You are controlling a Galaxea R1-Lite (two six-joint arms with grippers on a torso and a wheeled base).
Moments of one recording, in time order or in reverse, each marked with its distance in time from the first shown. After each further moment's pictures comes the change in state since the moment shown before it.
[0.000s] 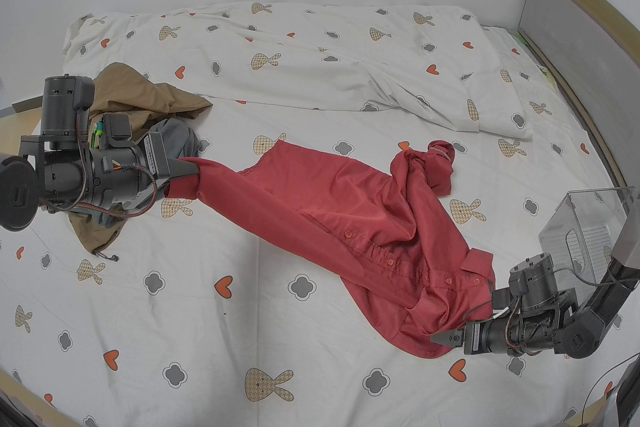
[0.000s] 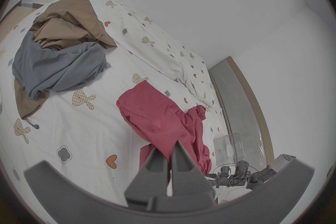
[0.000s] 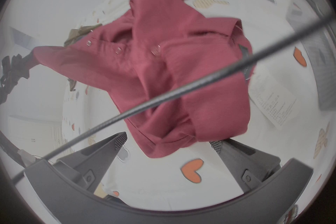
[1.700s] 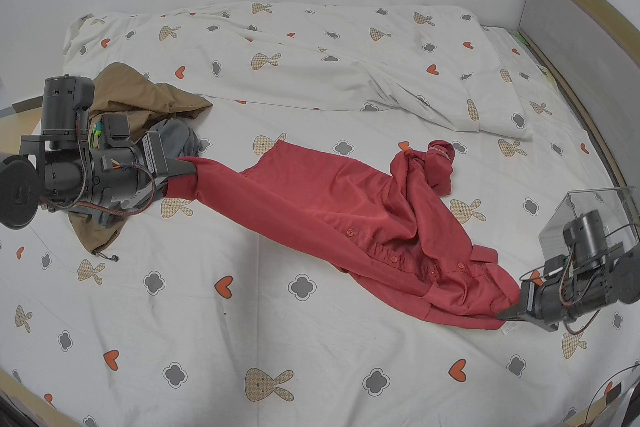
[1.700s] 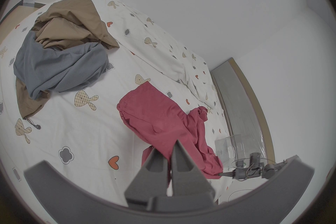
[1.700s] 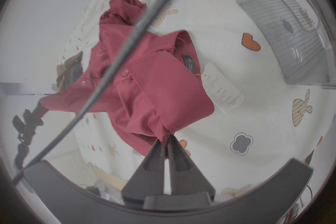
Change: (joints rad) left arm 0.013 0.008 -0.005 0.000 0.003 -0.003; right arm -0.253 -0.271 -0.167 0.572 0.162 0.087
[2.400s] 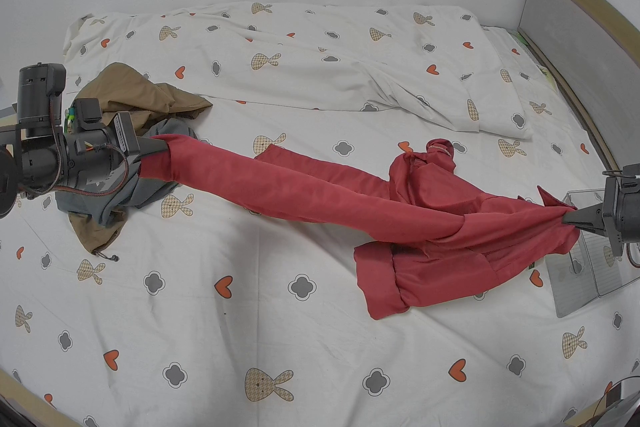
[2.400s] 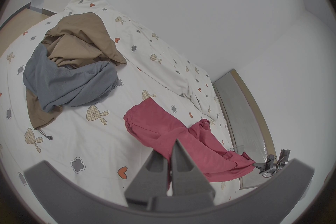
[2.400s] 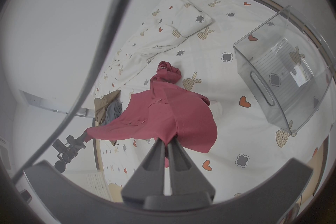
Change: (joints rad) left arm 0.085 -0.049 -0.024 0.002 0.003 -0.001; right arm -0.231 -0.372 -0.391 0.436 0.172 0.000
